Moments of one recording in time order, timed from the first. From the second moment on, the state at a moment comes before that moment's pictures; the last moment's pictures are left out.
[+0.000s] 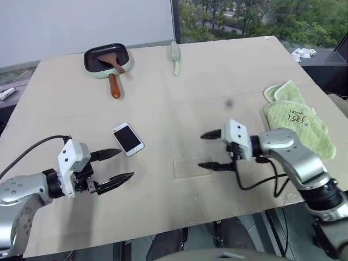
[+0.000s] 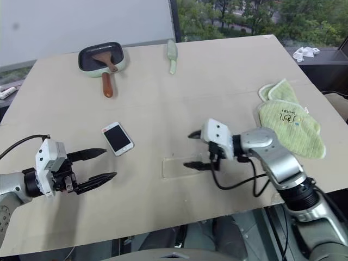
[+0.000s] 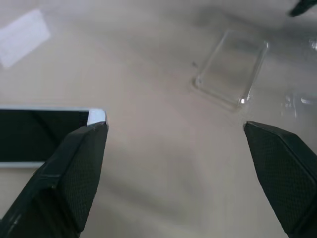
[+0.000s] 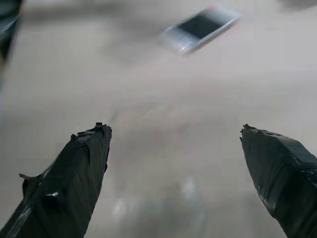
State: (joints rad) left arm 0.27 0.86 0.48 -0.32 -0.57 0.39 -1.13; right arm -0.49 -0.46 0.30 -0.34 0.27 0.58 0.97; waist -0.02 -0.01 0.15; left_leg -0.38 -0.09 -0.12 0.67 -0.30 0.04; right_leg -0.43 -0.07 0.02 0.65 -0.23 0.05
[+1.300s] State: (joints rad) left arm -0.21 0.07 0.23 -0.59 -0.11 1.21 0.25; right arm -0.25 -0.71 0.00 -0.61 0.60 0.76 0.85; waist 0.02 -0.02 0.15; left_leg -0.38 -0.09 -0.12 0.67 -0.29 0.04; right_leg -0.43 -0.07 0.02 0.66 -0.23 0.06
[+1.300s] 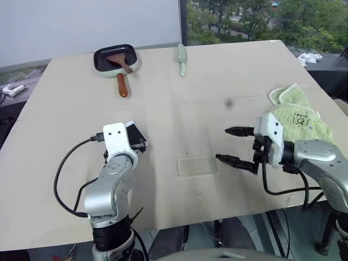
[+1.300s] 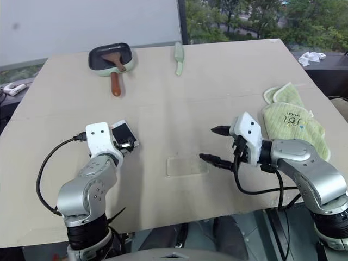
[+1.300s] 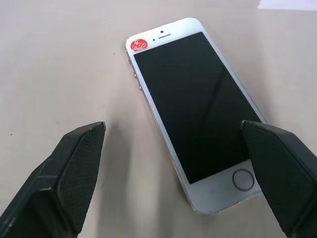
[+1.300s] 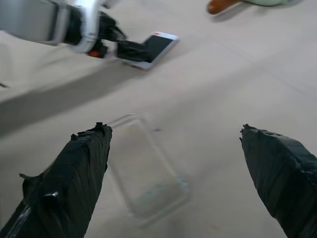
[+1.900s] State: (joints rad) left arm -0.28 0.00 0.19 -0.51 -0.02 1.20 0.25; right arm -0.25 -0.71 -0.03 -0.62 0.69 0.72 0.86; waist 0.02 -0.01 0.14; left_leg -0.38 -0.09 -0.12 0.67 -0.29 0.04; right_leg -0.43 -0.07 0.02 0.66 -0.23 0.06
